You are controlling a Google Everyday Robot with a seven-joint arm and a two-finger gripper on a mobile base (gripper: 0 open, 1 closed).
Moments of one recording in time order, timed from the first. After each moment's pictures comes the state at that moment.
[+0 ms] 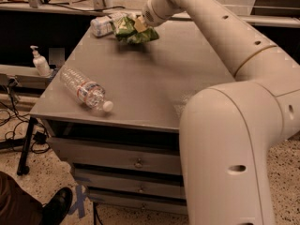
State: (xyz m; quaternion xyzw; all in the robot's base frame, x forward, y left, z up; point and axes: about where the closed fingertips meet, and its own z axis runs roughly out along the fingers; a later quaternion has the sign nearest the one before) arm 0.845 0.022 0.901 -0.42 0.81 0.10 0.41
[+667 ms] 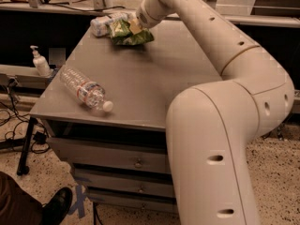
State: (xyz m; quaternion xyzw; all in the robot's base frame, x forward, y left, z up) arm 0.858 0.041 0.887 -0.42 0.81 0.10 0.39
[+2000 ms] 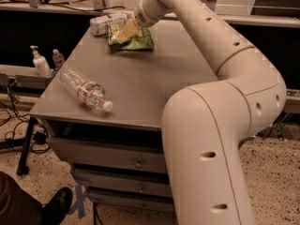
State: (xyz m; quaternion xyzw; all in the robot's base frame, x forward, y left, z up) arm 0.861 0.048 0.886 -0.43 0.81 0.10 0.39
